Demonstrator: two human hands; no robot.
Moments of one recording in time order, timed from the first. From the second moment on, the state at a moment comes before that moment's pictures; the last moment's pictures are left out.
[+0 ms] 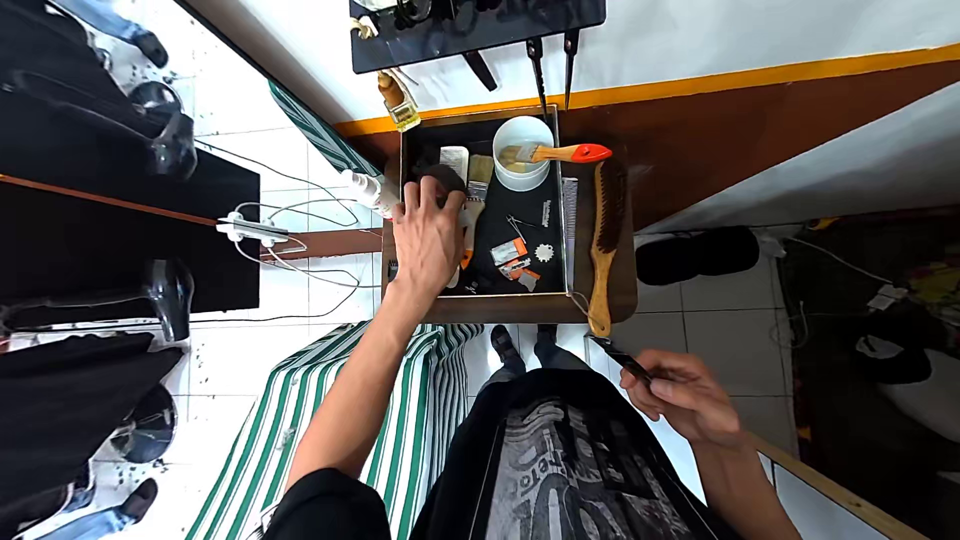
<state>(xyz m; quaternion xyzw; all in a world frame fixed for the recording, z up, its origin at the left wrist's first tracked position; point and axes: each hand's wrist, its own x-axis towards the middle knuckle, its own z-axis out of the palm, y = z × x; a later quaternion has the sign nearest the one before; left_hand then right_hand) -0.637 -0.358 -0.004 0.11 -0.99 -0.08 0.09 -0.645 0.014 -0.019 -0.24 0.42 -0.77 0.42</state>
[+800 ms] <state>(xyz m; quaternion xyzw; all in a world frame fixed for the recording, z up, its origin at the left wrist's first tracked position) -0.638 -0.331 0.021 0.14 -0.90 -0.37 0.20 -0.657 -0.030 0.022 -0.23 0.51 -0.77 0.32</state>
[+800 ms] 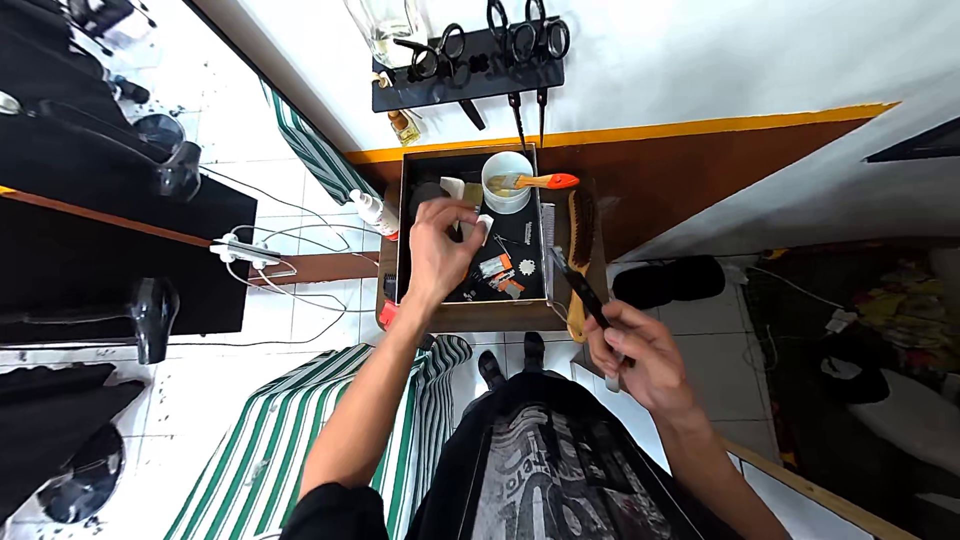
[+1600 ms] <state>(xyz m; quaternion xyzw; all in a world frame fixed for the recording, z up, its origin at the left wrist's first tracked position) -0.542 -0.245 0.077 0.11 -0.75 -0.52 0.40 -0.627 -0.113 0.073 -0.29 0.64 -0.71 0.04</state>
